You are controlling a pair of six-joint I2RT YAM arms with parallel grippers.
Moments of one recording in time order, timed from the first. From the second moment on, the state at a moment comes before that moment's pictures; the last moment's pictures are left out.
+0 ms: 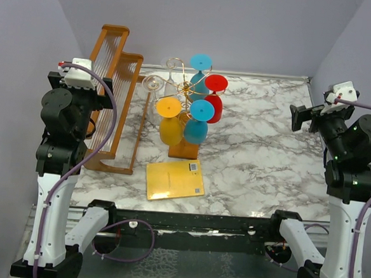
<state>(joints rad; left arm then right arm) -0.07 0.84 1.28 -0.45 -0.12 0.11 -0.09 0.81 1.29 -0.50 -0.28 -0.30</state>
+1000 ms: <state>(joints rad) -0.07 0.87 1.31 -0.51 -0.03 0.10 -0.11 0.81 1.29 -0.53 -0.27 -0.26</state>
